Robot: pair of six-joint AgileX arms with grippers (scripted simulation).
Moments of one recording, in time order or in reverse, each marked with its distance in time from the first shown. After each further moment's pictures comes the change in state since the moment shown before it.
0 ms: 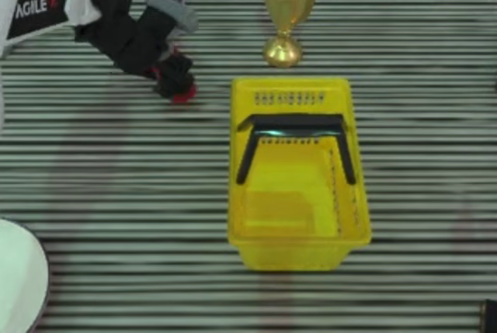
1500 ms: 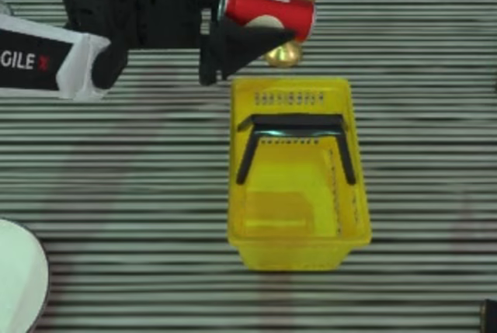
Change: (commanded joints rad) left arm -0.104 -0.353 -0.639 1.453 0.897 -0.435; right arm 0.000 0.000 0.000 0.000 0.000 0.000
